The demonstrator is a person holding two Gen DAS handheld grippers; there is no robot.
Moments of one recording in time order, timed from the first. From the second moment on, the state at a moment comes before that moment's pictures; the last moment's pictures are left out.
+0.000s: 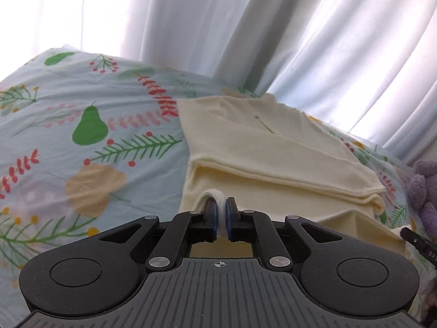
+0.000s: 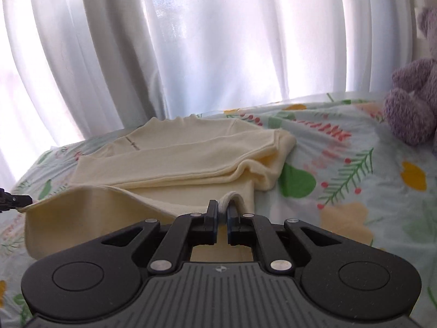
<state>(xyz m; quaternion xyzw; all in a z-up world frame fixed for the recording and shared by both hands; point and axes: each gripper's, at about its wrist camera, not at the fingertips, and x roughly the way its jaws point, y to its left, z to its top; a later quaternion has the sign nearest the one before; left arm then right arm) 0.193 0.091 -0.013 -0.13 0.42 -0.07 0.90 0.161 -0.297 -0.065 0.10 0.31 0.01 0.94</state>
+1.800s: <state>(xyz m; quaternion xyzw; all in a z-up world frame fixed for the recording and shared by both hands) 0.307 0.071 -0.002 -0.05 0.34 -0.14 0.93 0.272 -0.293 -0.060 -0.01 0.30 0.00 0.95</state>
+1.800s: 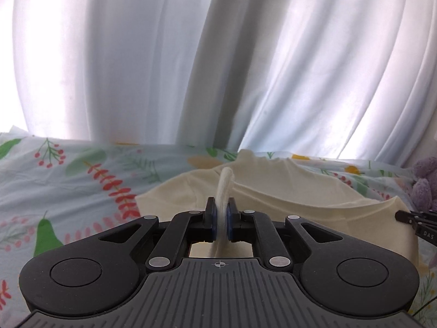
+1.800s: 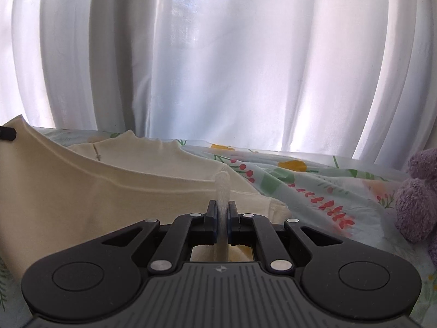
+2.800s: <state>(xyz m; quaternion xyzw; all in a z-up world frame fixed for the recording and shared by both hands) 0.402 0.033 0.010 0.06 0.29 -0.09 0.95 0.390 -0.277 -0.049 -0.15 0.29 -0.04 0.94</state>
